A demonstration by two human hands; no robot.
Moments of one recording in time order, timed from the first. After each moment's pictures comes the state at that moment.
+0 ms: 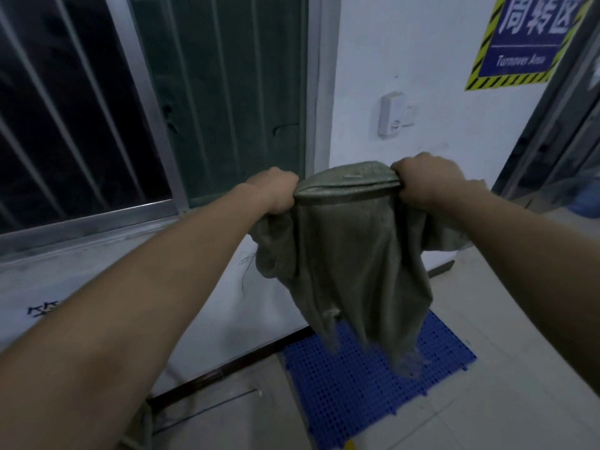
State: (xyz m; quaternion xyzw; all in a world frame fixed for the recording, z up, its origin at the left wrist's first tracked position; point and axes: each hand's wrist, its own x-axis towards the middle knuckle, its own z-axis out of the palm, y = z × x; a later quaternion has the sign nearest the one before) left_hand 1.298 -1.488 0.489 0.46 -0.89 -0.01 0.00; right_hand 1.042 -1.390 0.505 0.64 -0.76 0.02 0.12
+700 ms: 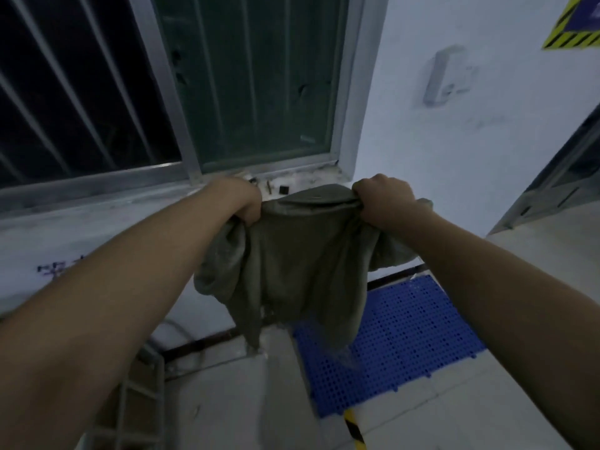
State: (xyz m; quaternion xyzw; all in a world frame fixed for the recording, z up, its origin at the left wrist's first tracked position) left_hand 1.355 -1.540 0.434 0.57 -0.78 -0.03 -0.27; right_hand 1.110 -1.485 0.405 0.72 -0.69 -0.03 0.06
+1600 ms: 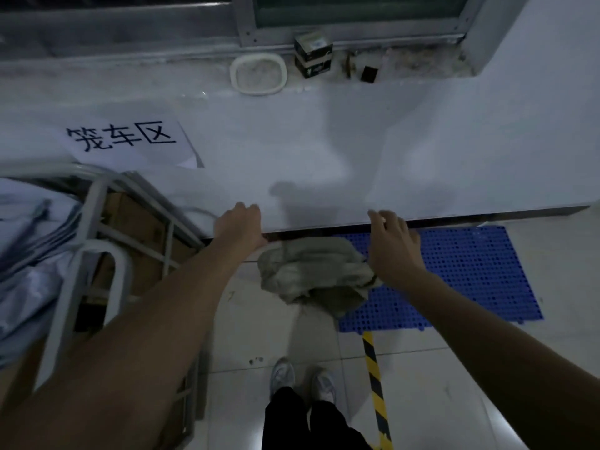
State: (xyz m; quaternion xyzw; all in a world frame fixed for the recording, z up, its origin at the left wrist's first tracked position) left_hand 1.468 -1.495 0.149 0.72 -0.66 -0.18 -0.14; right_hand 1.189 -1.457 0.145 0.72 -0.68 -0.04 -0.16
